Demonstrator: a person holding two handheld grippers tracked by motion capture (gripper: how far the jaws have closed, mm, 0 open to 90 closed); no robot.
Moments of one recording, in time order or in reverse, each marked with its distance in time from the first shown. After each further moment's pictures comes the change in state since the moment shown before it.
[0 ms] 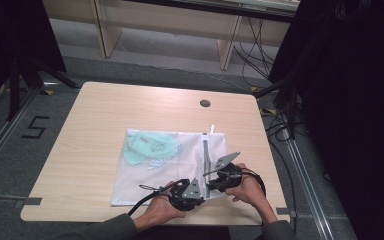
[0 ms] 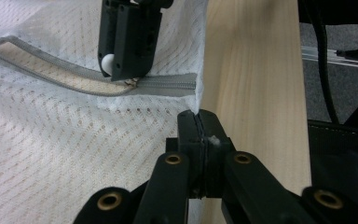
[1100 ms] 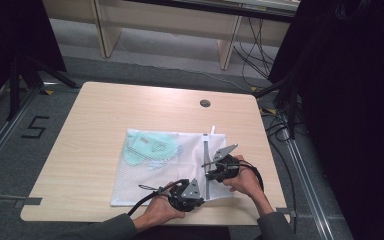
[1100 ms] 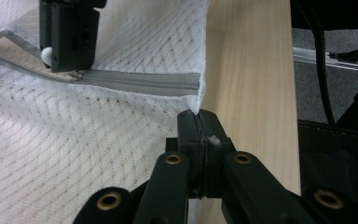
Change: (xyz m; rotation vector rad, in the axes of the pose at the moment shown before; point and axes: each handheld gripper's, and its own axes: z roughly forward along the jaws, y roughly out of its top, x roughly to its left) left arm -0.001 0.000 -0.002 -0.005 -0.023 -0.012; right arm -0.026 0.012 0.010 -0.022 -0.054 -0.034
